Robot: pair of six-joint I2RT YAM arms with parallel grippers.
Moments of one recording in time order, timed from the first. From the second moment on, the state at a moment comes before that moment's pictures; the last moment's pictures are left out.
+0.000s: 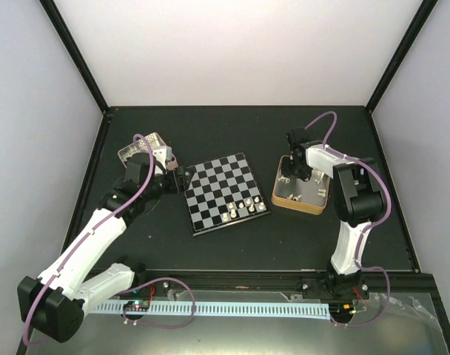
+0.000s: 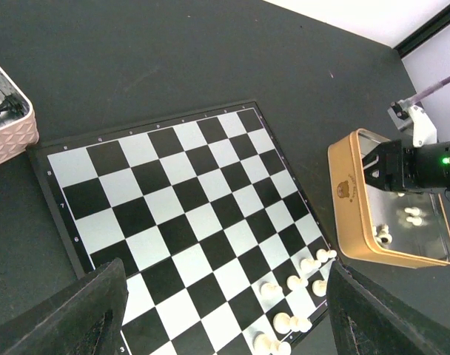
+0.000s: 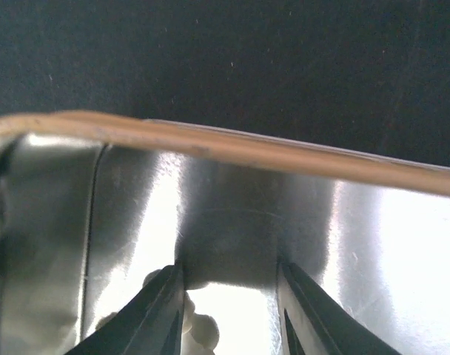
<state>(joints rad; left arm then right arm) -0.37 0.95 0.80 -0.44 0.17 -0.50 0.26 1.94 1.27 -0.60 0.04 0.36</state>
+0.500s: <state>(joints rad) -0.37 0.95 0.80 -0.44 0.17 -0.50 0.29 1.90 1.22 -0.63 0.02 0.31</state>
